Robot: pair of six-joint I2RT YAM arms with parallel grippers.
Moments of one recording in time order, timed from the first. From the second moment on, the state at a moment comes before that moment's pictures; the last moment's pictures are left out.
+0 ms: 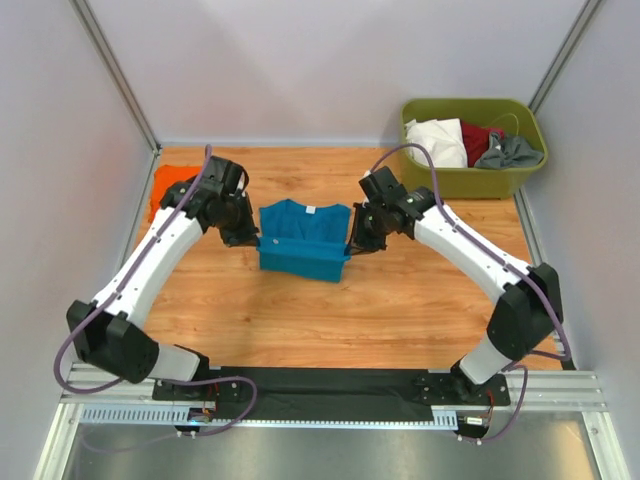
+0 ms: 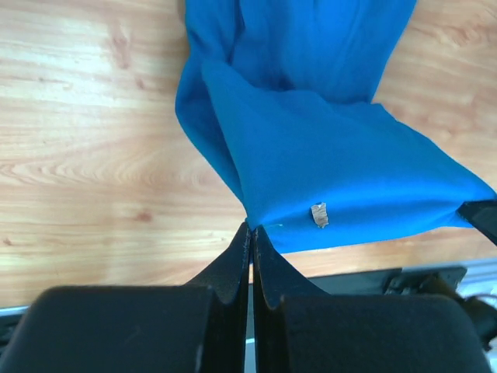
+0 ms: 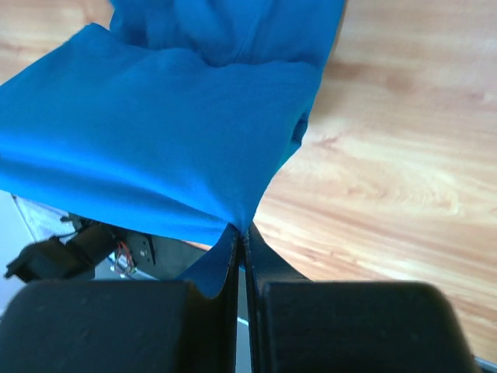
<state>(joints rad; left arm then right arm) -0.37 1.37 1.38 -1.08 0.08 -0.62 0.62 1.57 1.40 -0.86 -0.20 0.73</state>
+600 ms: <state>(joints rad) -0.28 1.78 1.67 -1.05 0.07 -0.63 0.46 1.95 1.74 -0.89 -0.26 0.66</state>
